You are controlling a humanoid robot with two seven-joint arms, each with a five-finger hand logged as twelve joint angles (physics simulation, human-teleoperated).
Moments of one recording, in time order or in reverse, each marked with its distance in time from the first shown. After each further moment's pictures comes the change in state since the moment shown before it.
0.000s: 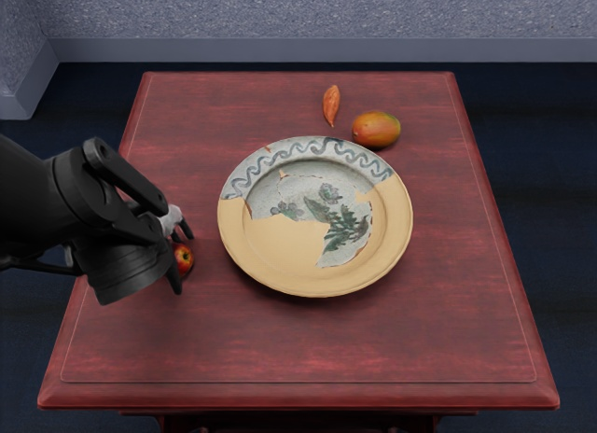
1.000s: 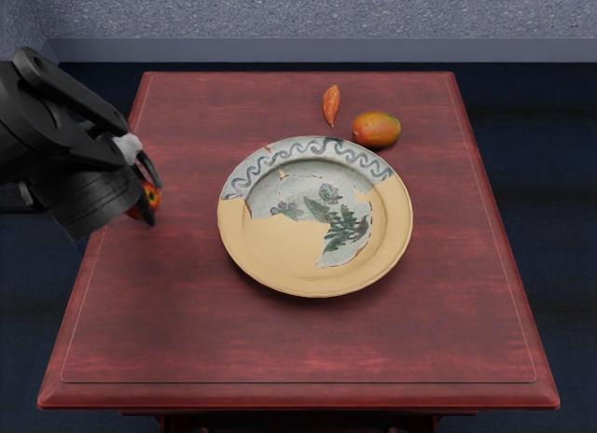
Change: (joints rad) left arm -0.233 0.054 0.092 0.000 -0.138 -0.051 0.024; right arm 0.000 0.000 0.000 0.000 0.000 0.000 0.000
